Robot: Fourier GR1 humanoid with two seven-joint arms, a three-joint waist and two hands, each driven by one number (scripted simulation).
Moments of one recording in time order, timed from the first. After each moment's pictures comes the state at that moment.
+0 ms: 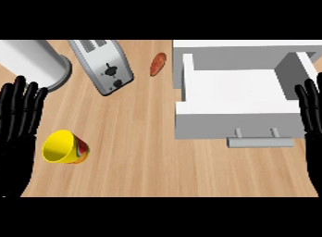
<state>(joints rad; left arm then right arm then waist) 0.02 0.09 -0.03 -2.10 0.01 0.00 0.00 0.01 -0.09 0.02 -2.10 0.03 -0.05 0.02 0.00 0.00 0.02</state>
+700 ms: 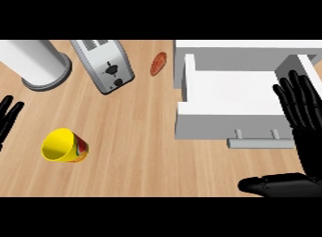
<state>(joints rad) 0.09 0.29 0.24 -1.90 0.56 -0.35 0.03 -0.04 -0.15 0.02 -2.05 -0.06 0.08 0.09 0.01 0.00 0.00</state>
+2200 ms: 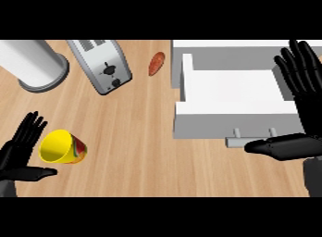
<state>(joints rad) -0.21 0.37 0.32 -0.70 0.08 -0.48 -0.64 -0.26 -0.19 -0.10 -1.85 -0.11 0.16 0.08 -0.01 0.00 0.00</state>
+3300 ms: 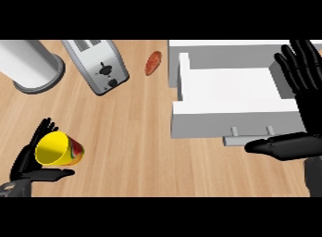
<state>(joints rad) -0.38 0.38 0.29 -0.24 -0.05 -0.36 -0.94 -0.28 -0.19 -0.10 -1.87 -0.12 0.16 0.13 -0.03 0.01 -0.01</state>
